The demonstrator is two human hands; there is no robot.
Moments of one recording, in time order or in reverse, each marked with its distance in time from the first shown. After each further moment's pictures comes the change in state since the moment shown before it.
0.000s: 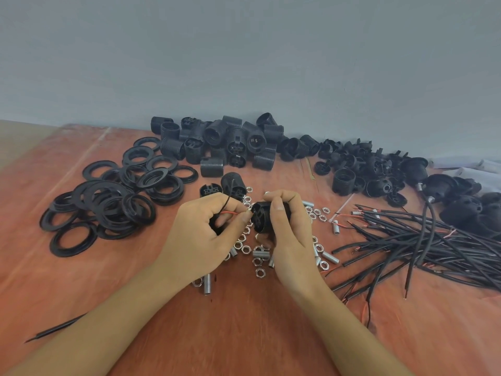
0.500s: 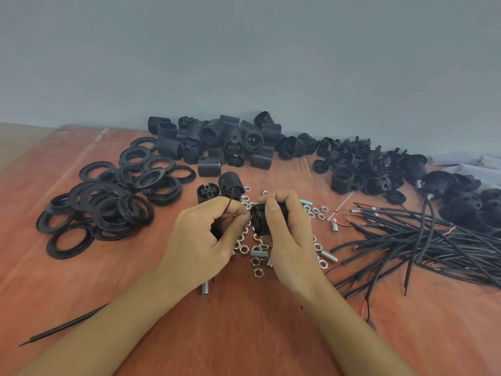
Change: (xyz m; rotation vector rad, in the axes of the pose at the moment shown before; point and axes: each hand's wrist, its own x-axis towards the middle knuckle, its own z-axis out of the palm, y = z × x) left_hand -0.005 -0.001 0.005 0.019 0.003 0.063; right_hand 0.002 -0.003 -0.006 -0.073 -0.055 -0.074
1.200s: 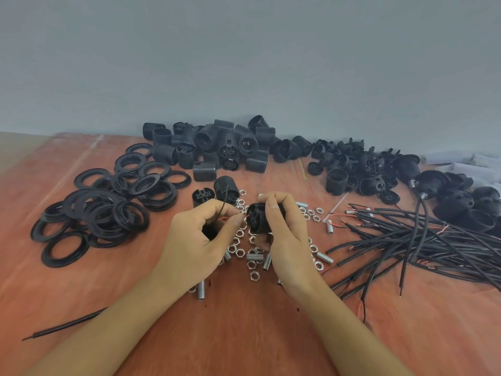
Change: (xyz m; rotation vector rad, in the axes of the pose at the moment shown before) left_hand 0.000 -0.003 0.003 -0.147 -0.011 -0.154; right_hand 0.003 0.004 -0.001 0.112 0.042 0.136
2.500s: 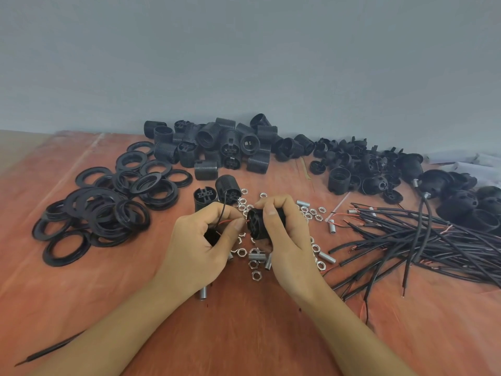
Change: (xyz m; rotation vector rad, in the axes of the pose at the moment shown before) left_hand -0.007 0.002 0.003 -0.090 -0.002 -0.011; right_hand -0.003 0.002 -0.002 -0.031 -0.075 -0.091
